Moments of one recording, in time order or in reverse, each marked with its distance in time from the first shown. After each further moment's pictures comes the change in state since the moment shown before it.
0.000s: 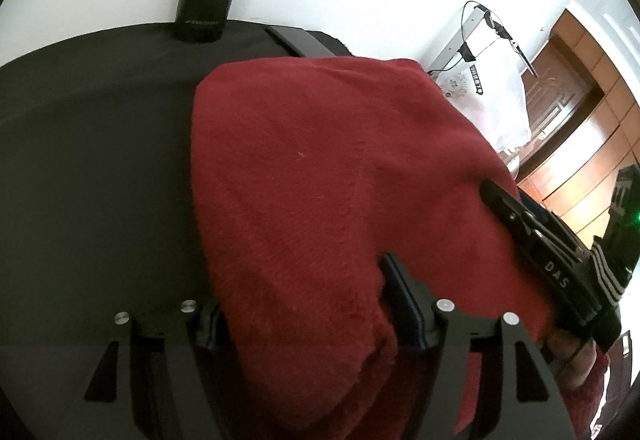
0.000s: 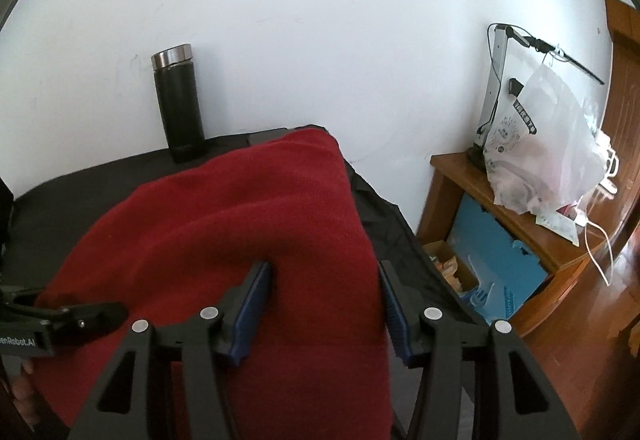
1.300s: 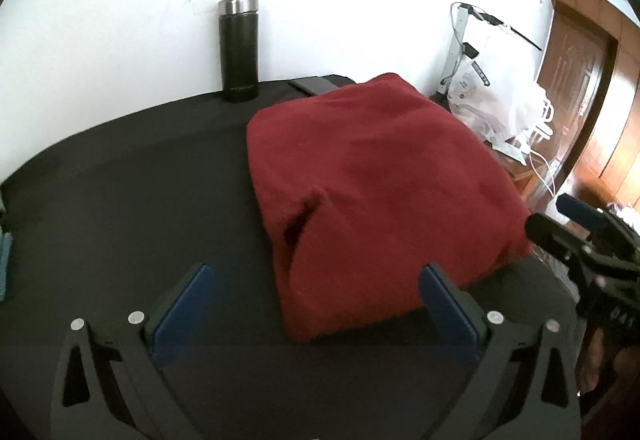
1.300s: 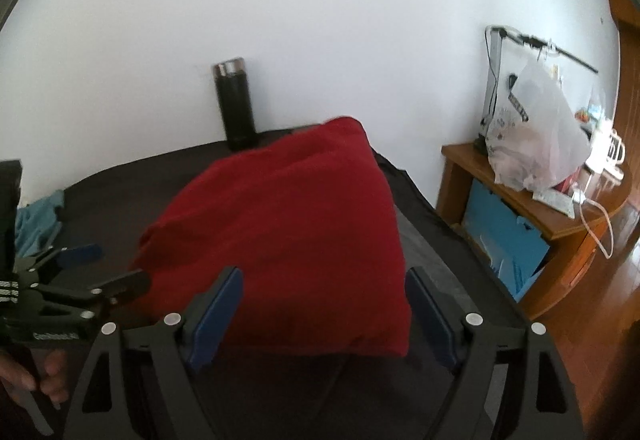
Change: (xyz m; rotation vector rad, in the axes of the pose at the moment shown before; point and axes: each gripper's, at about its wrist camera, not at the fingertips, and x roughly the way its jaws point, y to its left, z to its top) left arm -0.087 -0.062 -0.086 0.175 -0.191 0.297; right arm -0.122 0.016 -0.059 -0.005 -0.022 0.090
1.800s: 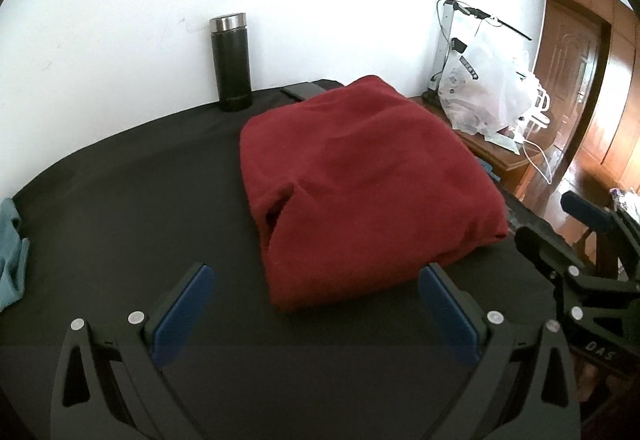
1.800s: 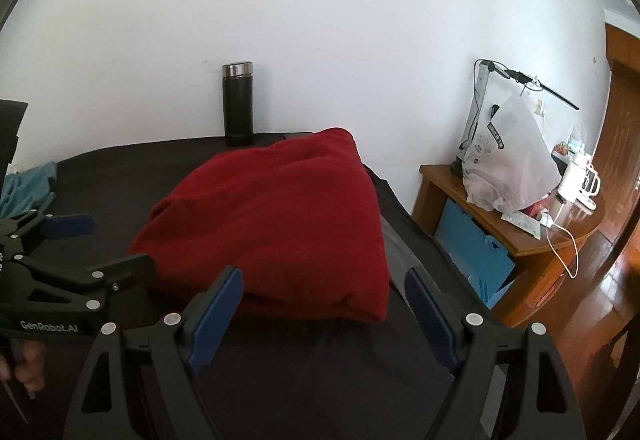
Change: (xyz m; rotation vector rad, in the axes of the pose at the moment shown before) left arm -0.030 -0.020 -0.008 0.041 -0.019 0.014; right arm -0.037 0.015 -0.018 -0.069 -0.032 -0.092
